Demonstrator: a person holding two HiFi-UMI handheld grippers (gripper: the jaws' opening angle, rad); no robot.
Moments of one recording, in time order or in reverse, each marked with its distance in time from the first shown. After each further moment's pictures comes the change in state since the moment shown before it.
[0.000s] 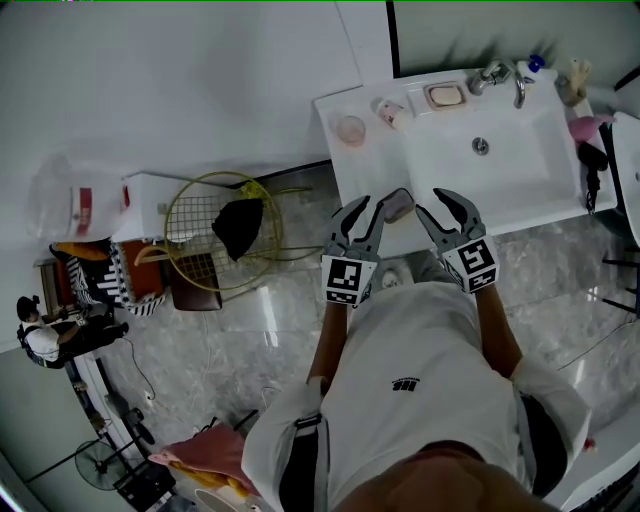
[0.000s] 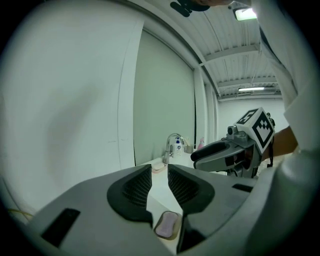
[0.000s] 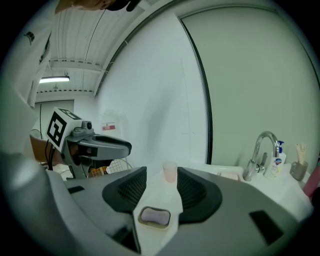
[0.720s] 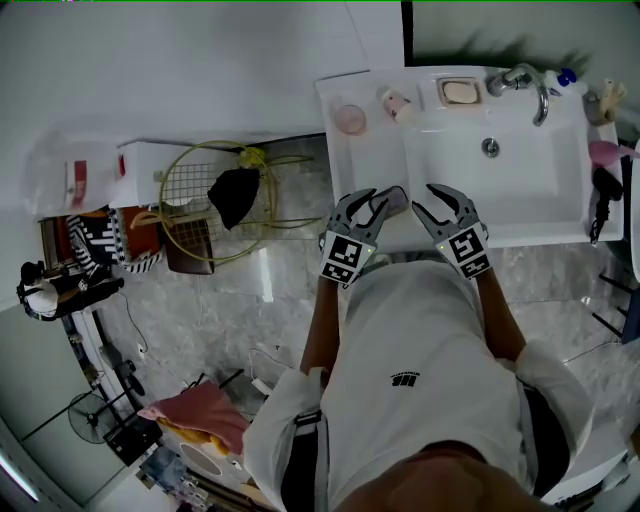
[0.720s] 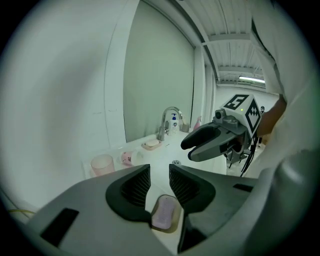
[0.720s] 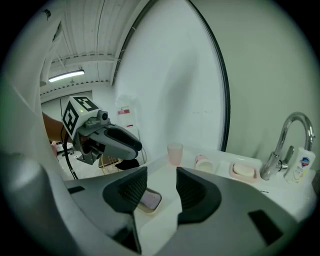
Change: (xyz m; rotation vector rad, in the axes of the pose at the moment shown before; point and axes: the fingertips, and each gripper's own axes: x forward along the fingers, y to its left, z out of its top) left arm 0.072 -0.008 -0.070 -0.004 0.243 -0.086; right arm 0.046 -0.039 -0.054 -0.088 0.171 0.224
